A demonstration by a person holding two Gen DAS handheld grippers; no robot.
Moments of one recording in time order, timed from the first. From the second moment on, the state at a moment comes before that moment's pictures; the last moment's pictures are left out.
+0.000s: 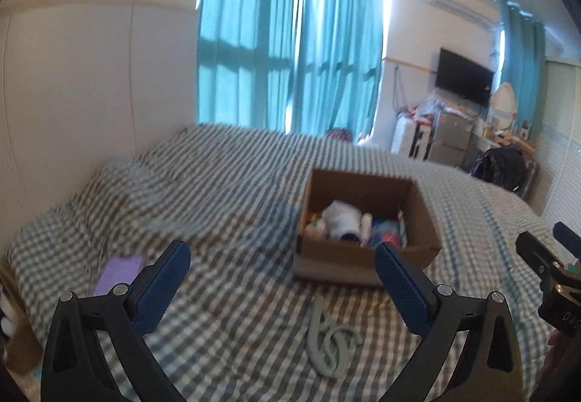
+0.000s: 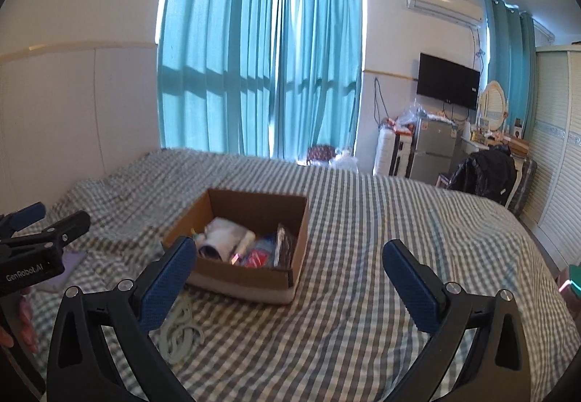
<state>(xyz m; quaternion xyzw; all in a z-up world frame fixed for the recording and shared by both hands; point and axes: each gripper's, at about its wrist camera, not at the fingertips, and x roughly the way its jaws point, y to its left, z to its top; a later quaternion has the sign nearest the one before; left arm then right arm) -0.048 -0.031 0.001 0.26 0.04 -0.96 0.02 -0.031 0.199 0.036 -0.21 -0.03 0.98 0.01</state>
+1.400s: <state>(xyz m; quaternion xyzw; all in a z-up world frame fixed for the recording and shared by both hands) -0.088 0.037 -0.165 0.43 -0.02 -0.90 -0.09 -0.087 0.234 -0.102 -0.37 0.06 0.93 0.01</state>
